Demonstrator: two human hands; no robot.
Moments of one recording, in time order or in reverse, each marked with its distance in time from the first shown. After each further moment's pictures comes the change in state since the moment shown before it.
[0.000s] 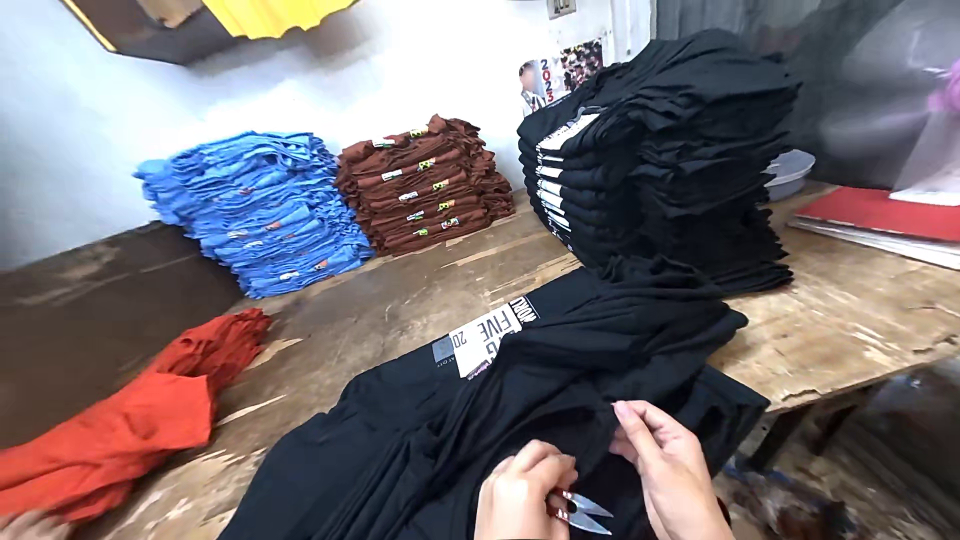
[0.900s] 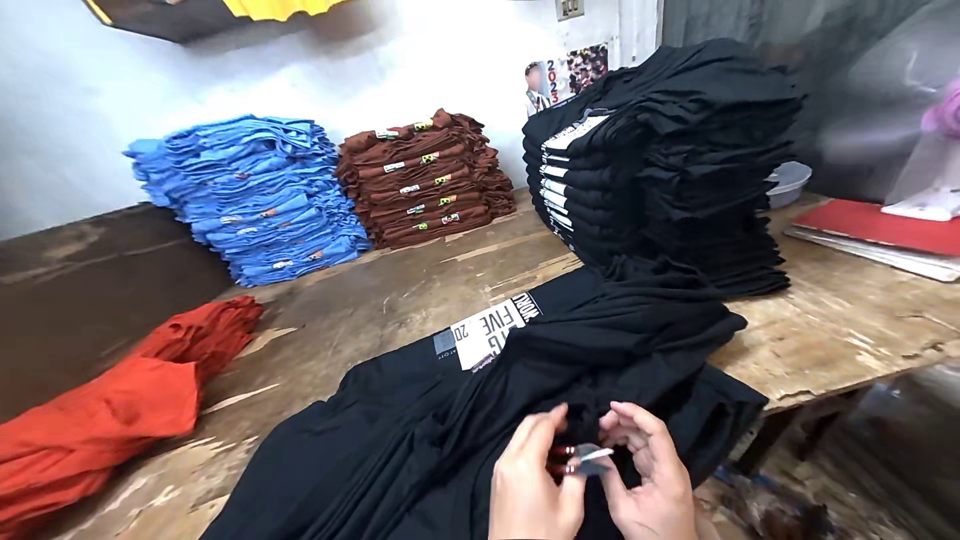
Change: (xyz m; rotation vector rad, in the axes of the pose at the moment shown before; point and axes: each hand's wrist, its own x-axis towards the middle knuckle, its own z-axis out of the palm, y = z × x) left_hand 0.008 0.012 0.009 -0.230 0.189 -0.083; right_hand -0.014 0.044 -0.008 -0.361 -0.122 -0.602
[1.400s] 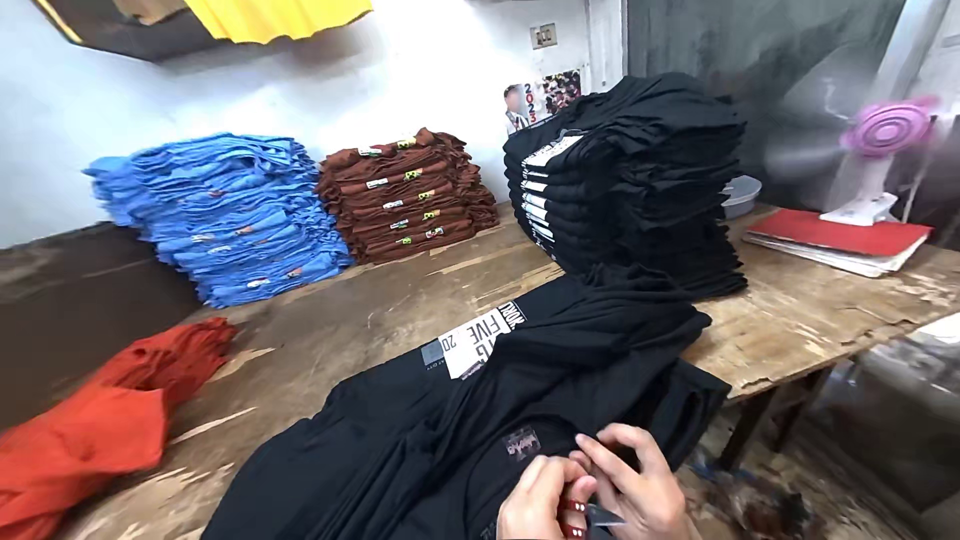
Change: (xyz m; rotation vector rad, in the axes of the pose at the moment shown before) left_hand -0.031 0.033 -0.006 -0.020 0.008 0.012; right_hand -0.013 -0.002 -0.013 -0.385 0.026 -0.299
